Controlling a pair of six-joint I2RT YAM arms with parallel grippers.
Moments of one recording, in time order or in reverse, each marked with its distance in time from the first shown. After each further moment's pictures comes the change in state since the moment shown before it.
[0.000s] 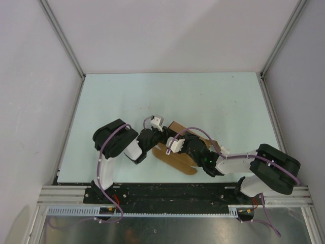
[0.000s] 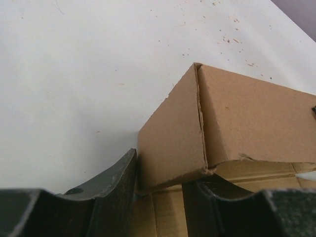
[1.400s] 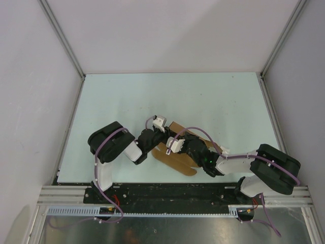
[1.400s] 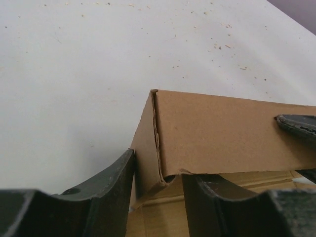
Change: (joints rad) left arm -0.045 -0.091 -0.008 -0.054 -0.047 0.098; right arm 0.000 -0.002 -0.001 0.001 -0.019 0.023
